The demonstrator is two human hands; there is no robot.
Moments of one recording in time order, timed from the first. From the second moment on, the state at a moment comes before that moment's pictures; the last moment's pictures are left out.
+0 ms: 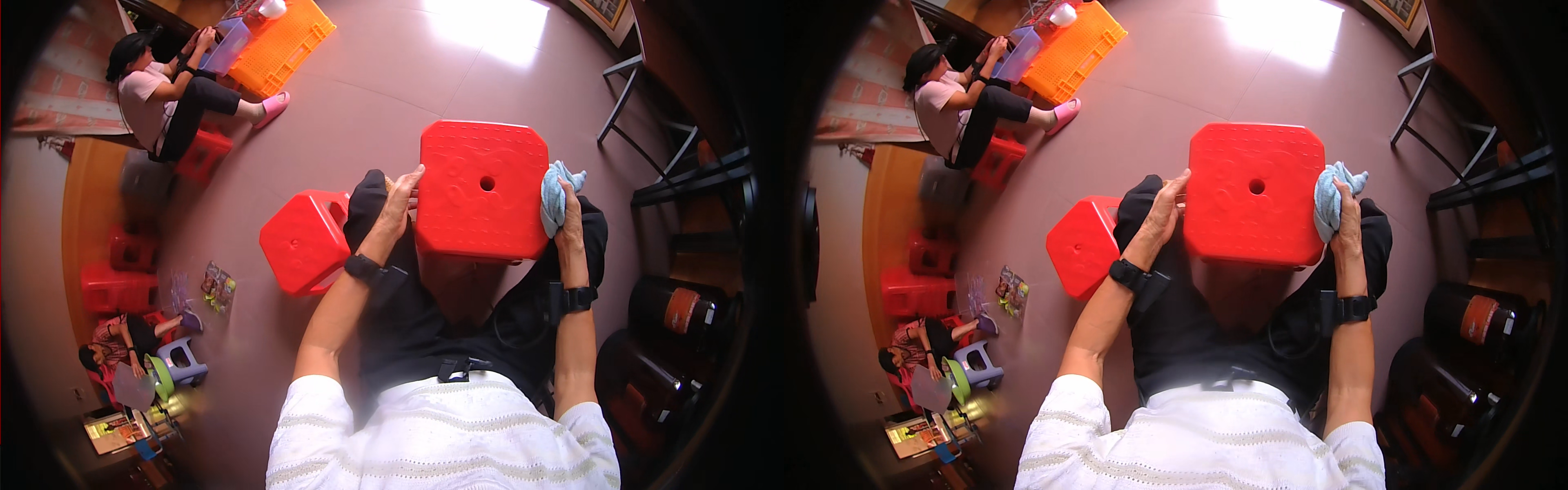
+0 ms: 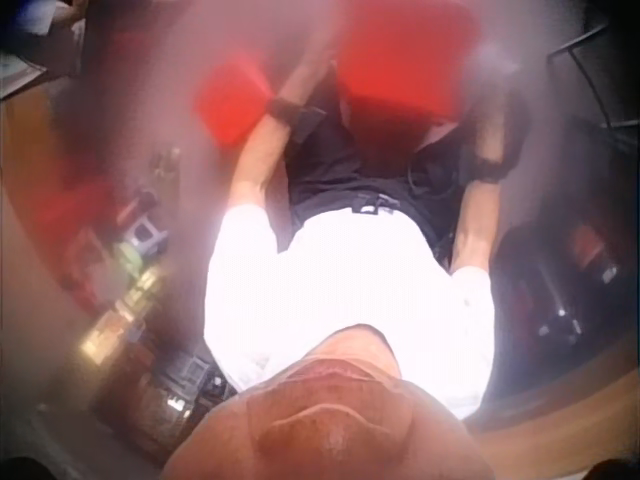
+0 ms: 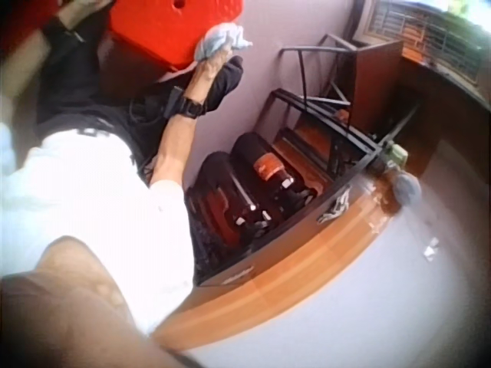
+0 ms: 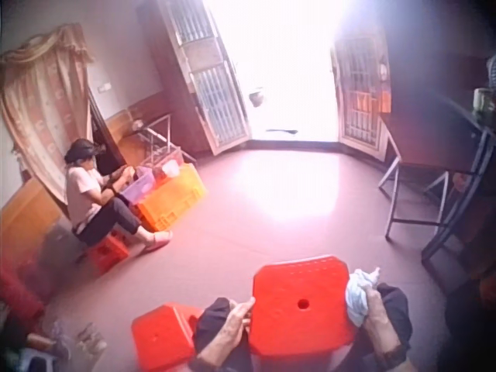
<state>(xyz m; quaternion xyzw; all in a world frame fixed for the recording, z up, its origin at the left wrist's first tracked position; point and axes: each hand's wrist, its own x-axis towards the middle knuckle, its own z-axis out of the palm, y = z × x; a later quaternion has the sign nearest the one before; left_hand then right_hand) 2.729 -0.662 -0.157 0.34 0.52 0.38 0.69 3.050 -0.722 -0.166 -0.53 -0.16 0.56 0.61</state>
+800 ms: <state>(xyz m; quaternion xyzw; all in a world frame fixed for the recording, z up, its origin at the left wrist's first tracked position) 2.720 -0.667 -0.149 0.31 0.53 0.38 0.69 3.042 -0.750 -0.161 -0.53 -0.11 0.54 0.64</state>
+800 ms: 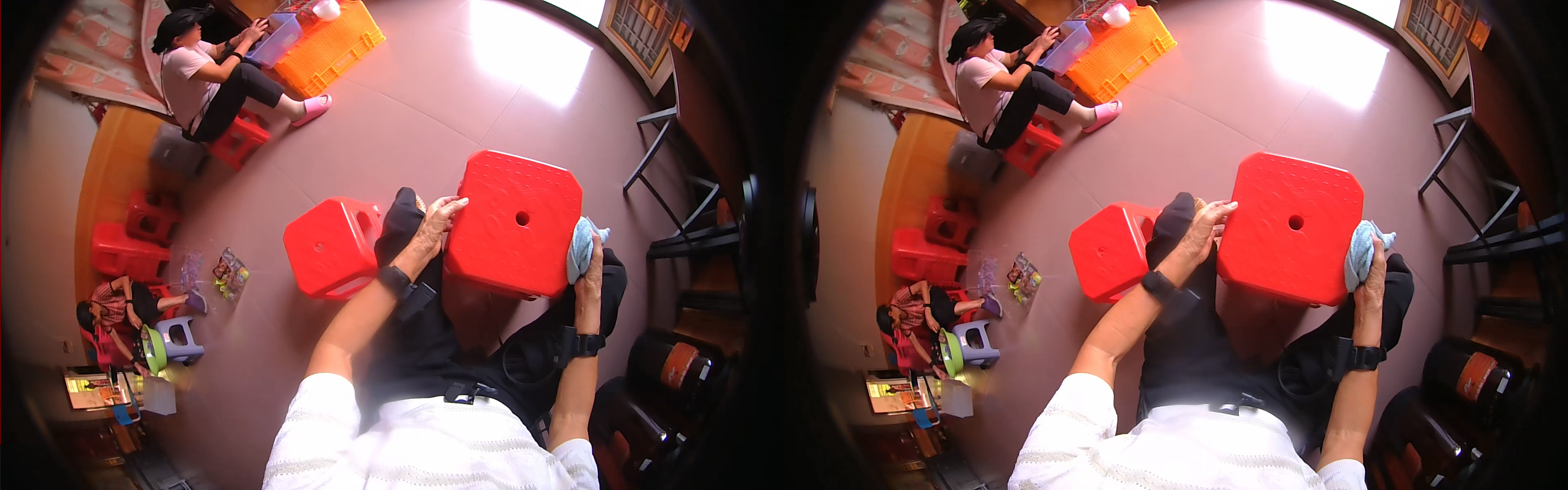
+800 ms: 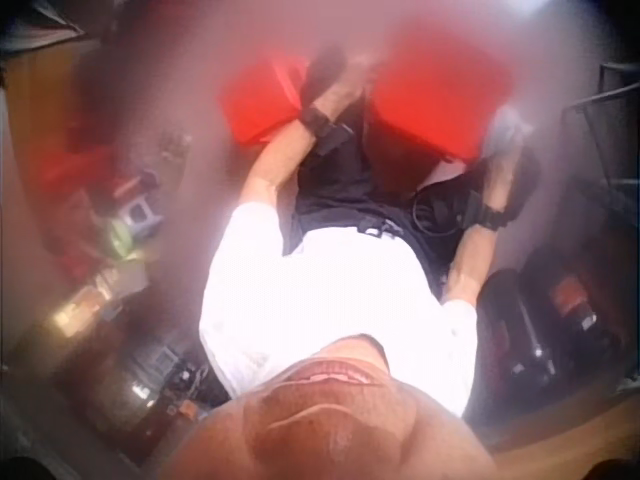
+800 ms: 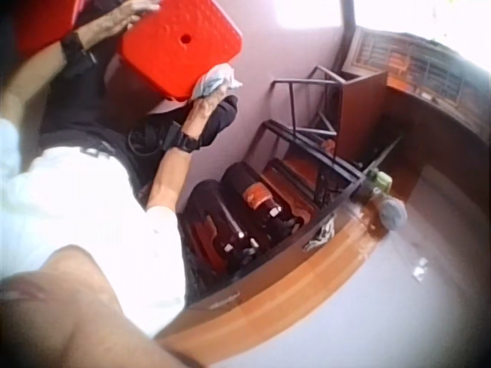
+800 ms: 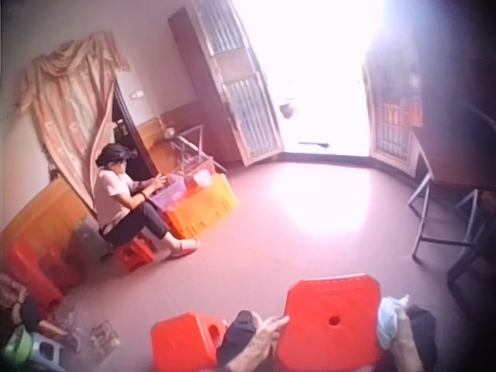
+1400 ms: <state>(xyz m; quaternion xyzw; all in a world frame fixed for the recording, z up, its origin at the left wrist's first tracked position) 2.736 -0.676 -0.146 0.28 0.47 0.41 0.73 3.061 -0.767 -0.167 -0.46 -0.09 0.59 0.66</state>
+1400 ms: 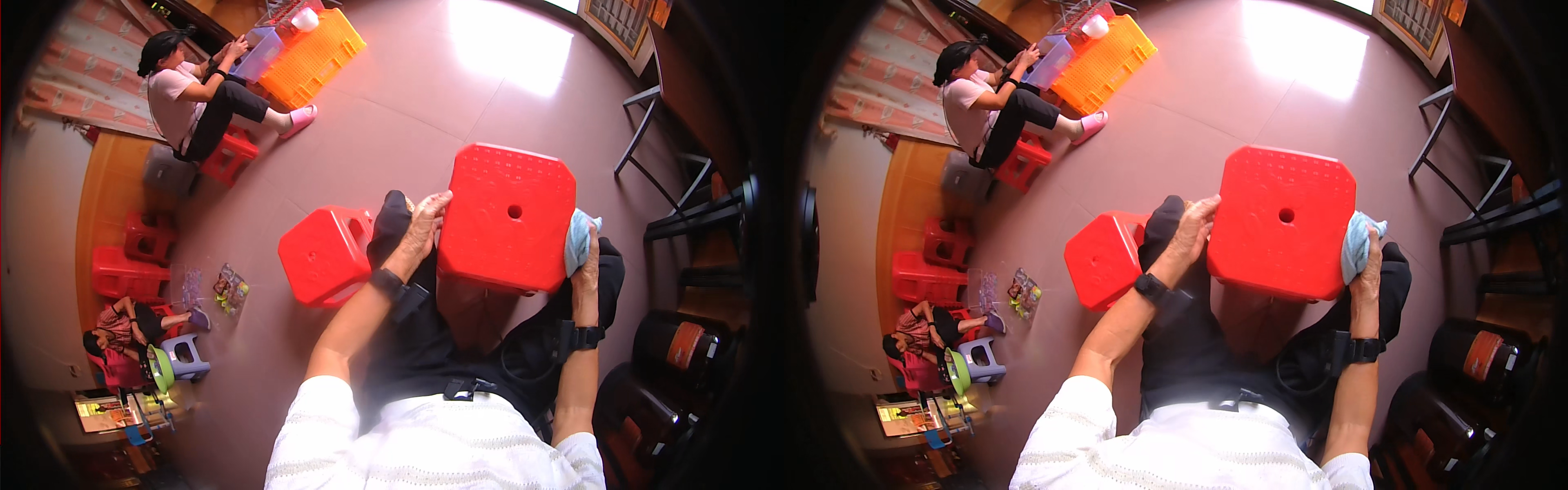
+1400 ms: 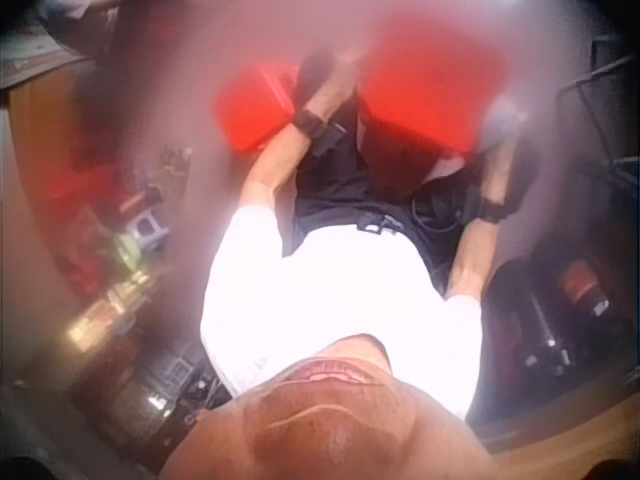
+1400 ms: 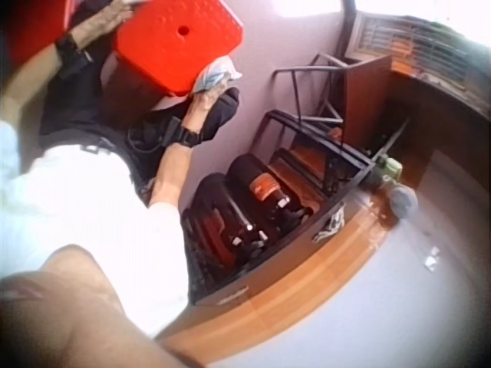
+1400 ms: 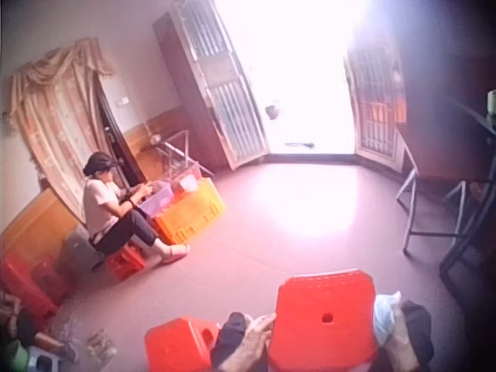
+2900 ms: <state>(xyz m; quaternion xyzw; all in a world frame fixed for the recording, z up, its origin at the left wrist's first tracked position) 2.708 -0.656 -0.176 0.36 0.48 0.43 0.68 3.090 -0.767 -0.205 -0.48 -0.24 0.61 0.59</state>
